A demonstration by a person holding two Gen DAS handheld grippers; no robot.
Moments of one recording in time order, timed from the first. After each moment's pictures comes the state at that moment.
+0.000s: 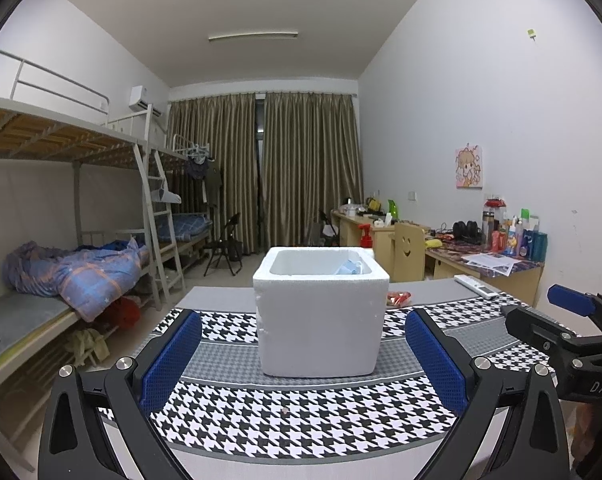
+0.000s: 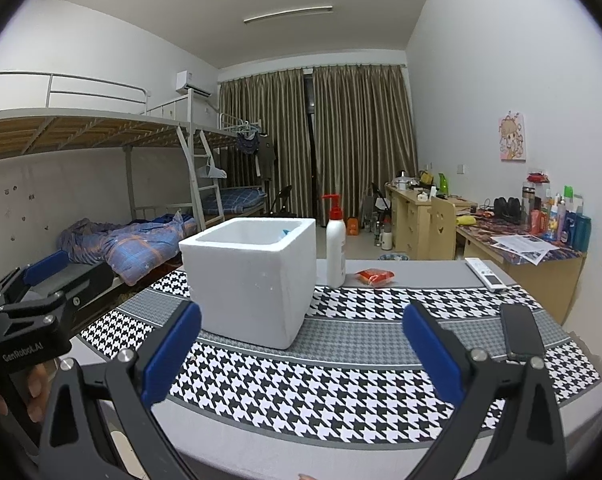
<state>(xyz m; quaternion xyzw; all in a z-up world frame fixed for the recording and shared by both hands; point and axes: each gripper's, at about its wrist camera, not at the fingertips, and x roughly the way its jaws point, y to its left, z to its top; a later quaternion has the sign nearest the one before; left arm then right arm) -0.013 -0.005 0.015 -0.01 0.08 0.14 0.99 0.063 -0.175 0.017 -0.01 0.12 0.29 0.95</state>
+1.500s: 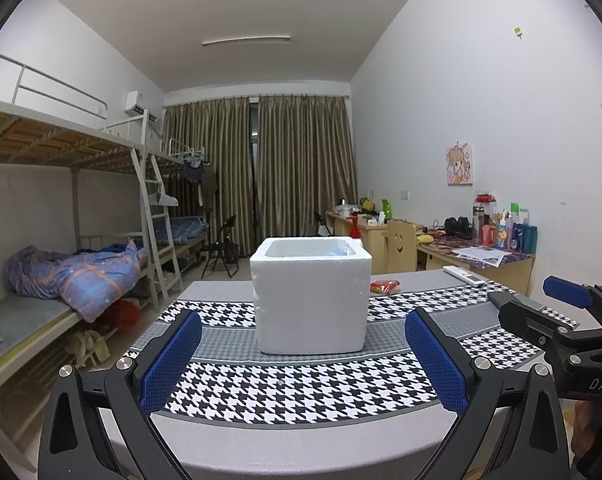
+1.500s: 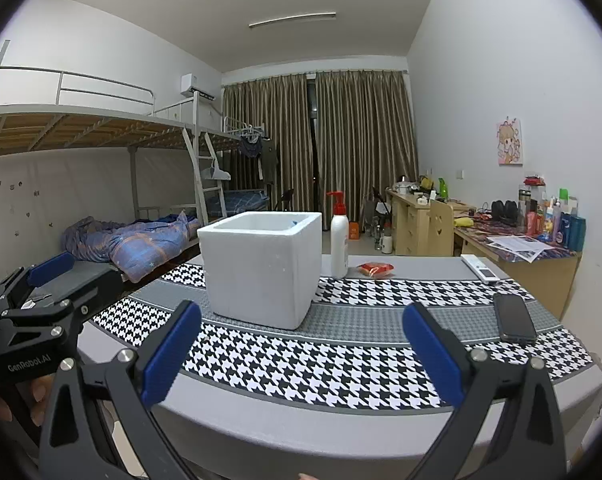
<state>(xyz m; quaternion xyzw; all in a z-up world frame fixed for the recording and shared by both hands) -0.049 -0.025 0.003 0.00 0.08 0.14 0.99 0.028 -0.184 0.008 -0.01 0.11 0.29 0.95</state>
